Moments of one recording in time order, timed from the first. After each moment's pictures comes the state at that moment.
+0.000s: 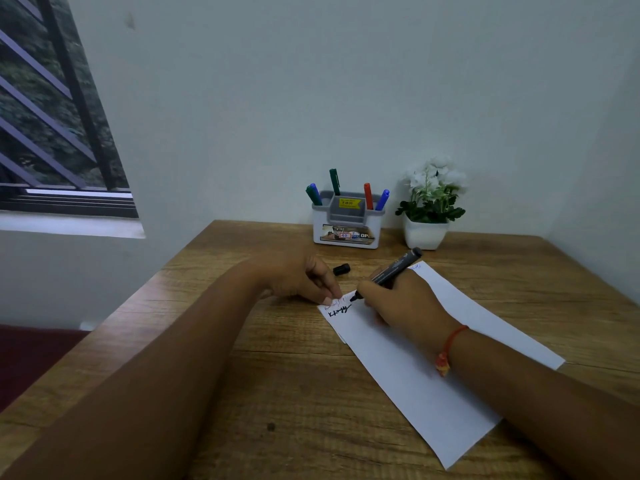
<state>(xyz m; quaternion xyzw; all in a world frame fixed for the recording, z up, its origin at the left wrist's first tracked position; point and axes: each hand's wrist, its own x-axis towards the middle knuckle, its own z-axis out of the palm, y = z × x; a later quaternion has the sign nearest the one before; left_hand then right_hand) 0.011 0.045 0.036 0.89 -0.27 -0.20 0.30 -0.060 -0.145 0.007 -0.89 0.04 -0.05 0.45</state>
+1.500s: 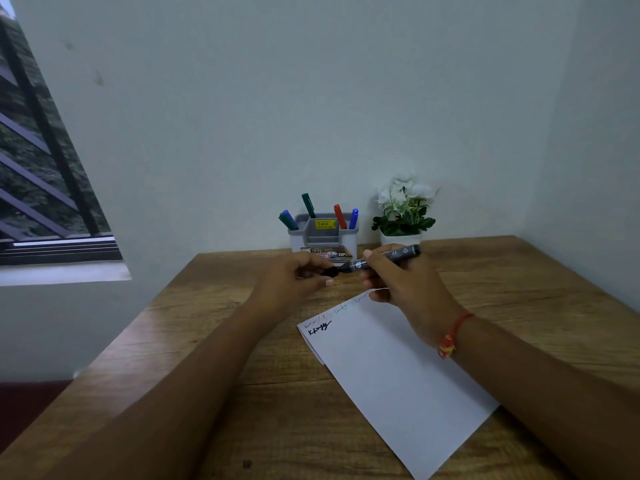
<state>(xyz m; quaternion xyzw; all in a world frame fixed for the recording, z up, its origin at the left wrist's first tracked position) -0.002 0.006 0.030 0.85 -0.22 0.08 0.48 -0.059 -0.181 0.032 -0.69 -0.03 -0.14 0.71</state>
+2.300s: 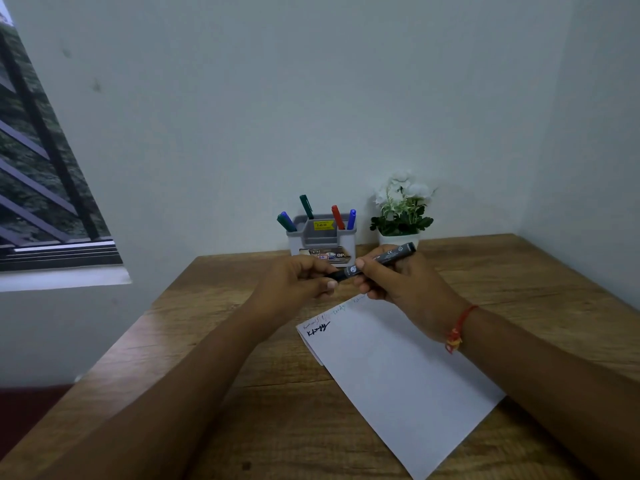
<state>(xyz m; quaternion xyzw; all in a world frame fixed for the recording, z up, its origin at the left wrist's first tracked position) -0.014 0.002 0.036 0.79 -0.22 -0.01 0.58 -0.056 -0.193 0.031 -0.72 -0.12 -0.10 0.68</state>
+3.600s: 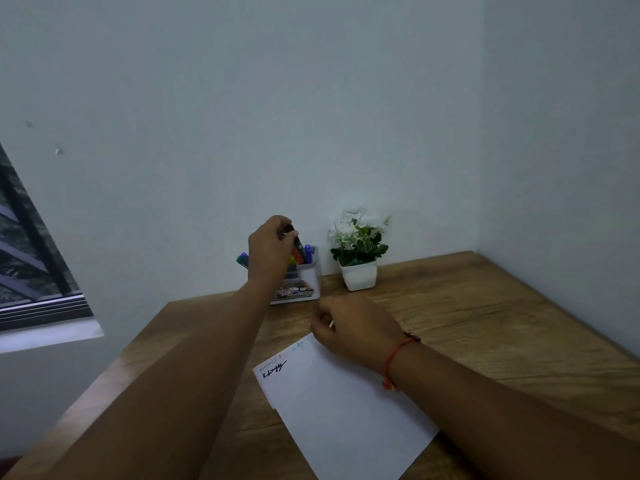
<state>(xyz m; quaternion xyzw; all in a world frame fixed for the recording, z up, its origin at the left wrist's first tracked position) 0.097 -0.075 0.081 0.82 -0.18 0.35 0.42 -0.047 -0.204 0.022 -0.95 -0.12 -0.17 0.24</state>
